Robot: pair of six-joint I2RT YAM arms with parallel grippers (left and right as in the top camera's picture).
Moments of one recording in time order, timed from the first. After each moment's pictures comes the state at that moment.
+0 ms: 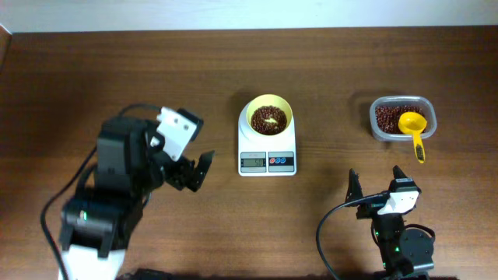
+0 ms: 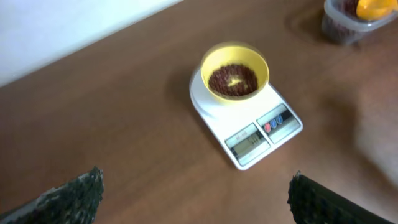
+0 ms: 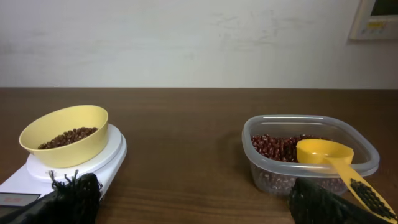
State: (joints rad) left arm -0.18 0.96 1.12 -0.85 0.25 0.31; right arm 0.14 0.02 0.01 -0.07 0.06 0.05
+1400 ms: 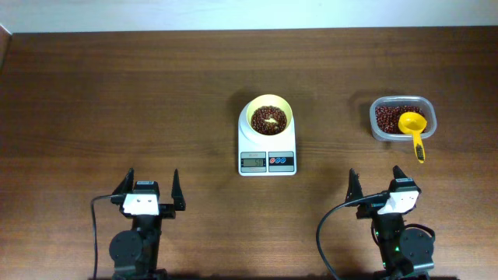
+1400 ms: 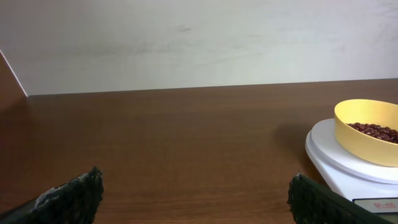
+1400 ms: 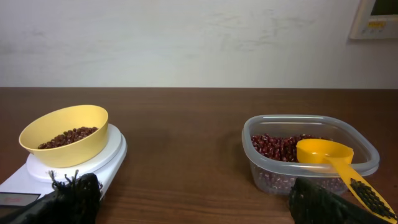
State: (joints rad) left arm 0.09 0.01 0.01 -0.07 0.08 0.07; right arm 0.14 0.02 0.01 -0.07 0.06 0.05
